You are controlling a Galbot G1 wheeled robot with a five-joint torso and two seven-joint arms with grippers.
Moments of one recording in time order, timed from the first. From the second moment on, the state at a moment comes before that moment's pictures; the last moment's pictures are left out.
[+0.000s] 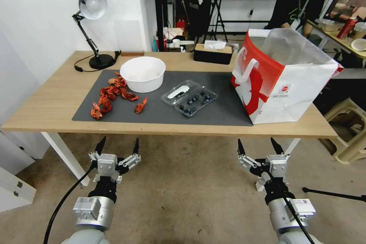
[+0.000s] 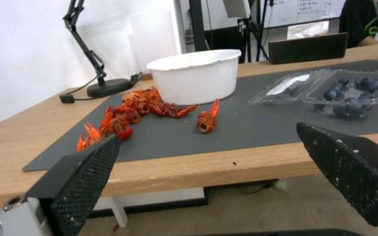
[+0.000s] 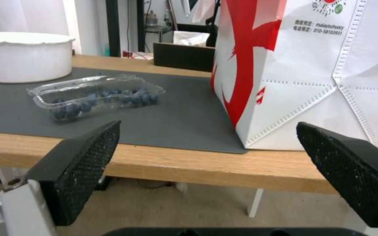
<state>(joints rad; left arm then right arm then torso) 1.80 -1.50 -0.55 -2.30 0.00 0.00 0.00 -1.80 1.50 0.55 2.30 0.00 0.00 0.00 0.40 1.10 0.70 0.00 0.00</state>
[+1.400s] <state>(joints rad) 1.69 -1.50 -0.48 -2.28 -0.21 0.11 -0.01 -1.62 1.54 0.66 2.39 0.15 -0.35 0.00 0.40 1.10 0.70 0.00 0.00</state>
